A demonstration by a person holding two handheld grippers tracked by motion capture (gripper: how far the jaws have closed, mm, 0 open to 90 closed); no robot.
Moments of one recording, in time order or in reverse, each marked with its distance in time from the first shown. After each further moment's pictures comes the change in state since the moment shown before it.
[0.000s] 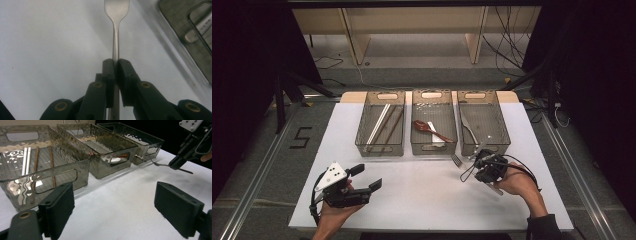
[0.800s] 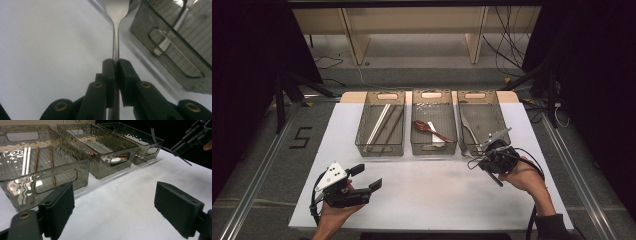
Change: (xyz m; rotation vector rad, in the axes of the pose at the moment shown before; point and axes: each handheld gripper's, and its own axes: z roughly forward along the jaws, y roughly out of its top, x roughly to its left) left arm 0.000 0.000 0.001 0.000 0.003 -0.001; right arm -0.018 -0.009 -0.030 -0.193 -0.010 0.089
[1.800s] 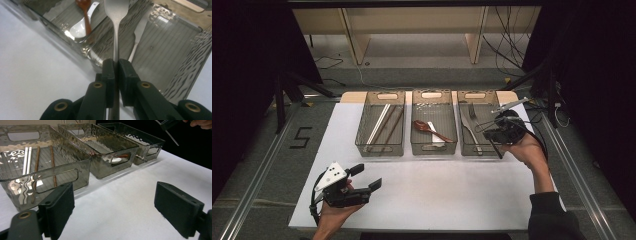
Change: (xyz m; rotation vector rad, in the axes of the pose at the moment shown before) left arm 0.001 -0.001 0.000 -0.002 0.002 -0.003; right arm -0.055 0.037 -0.024 -0.167 -0.068 0.164
